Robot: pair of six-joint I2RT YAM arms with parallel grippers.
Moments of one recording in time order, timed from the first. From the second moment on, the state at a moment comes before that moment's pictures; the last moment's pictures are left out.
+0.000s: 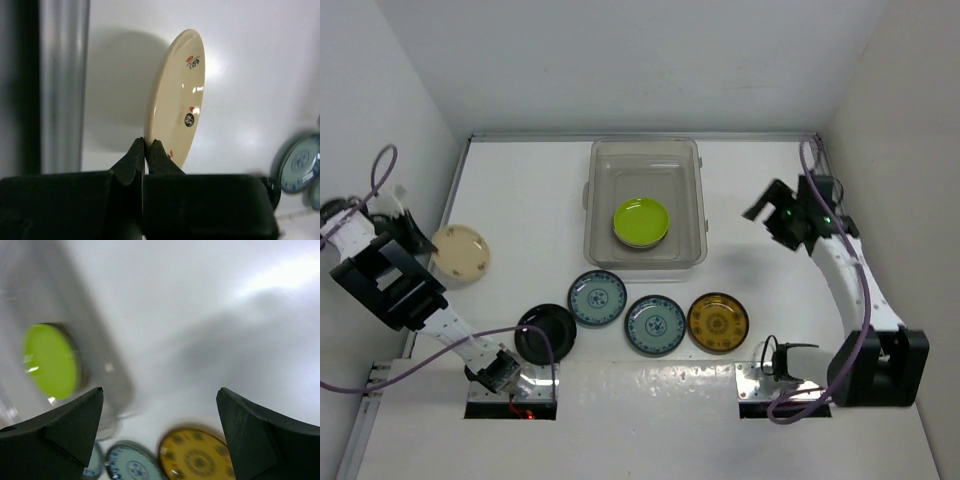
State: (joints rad) left arm 0.91 1.82 1.41 -0.96 0.59 0.52; right arm 0.01 1.25 0.98 -0.52 -0.11 0.61
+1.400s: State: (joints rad) left arm -0.32 2.18 1.98 -0.81 0.43 0.16; right arm 0.02 0.91 0.25 -0.45 -0.11 0.79
